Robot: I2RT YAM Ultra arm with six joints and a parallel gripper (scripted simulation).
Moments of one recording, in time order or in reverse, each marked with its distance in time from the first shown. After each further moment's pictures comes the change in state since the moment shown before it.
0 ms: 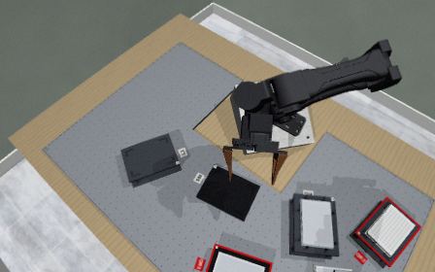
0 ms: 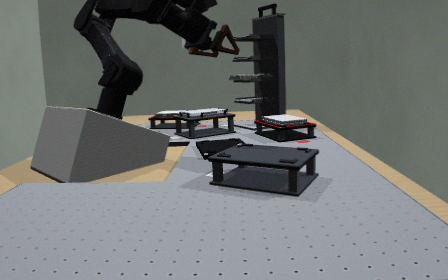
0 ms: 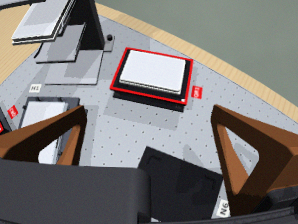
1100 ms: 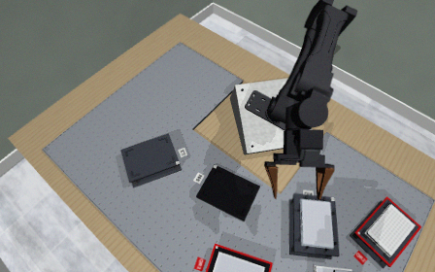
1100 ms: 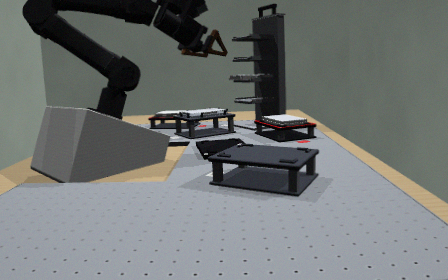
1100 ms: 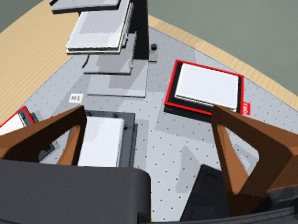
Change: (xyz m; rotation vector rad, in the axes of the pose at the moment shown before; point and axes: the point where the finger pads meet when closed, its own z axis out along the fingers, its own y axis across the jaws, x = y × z) arm -0.019 0.101 0.024 -0.053 -0.010 0.008
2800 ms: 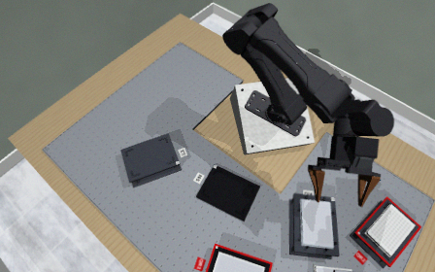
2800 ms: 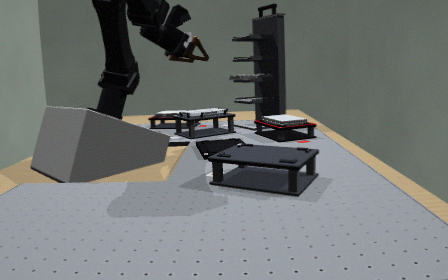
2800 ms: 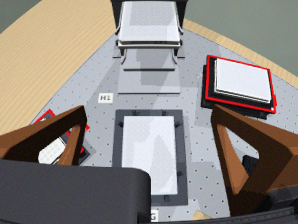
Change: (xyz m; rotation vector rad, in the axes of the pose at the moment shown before) arm 0.008 0.098 0.011 0.081 0.011 0.014
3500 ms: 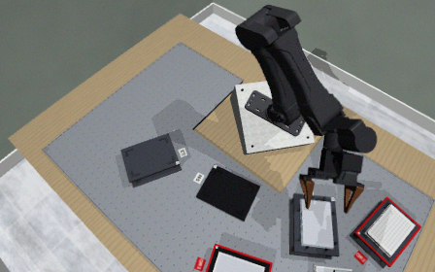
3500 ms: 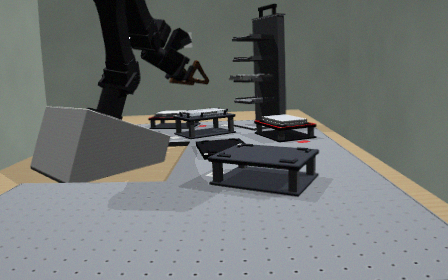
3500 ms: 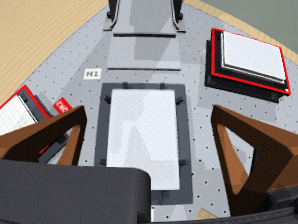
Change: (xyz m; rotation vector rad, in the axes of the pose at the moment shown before) arm 0.064 -0.004 0.032 0.018 0.029 -0.030
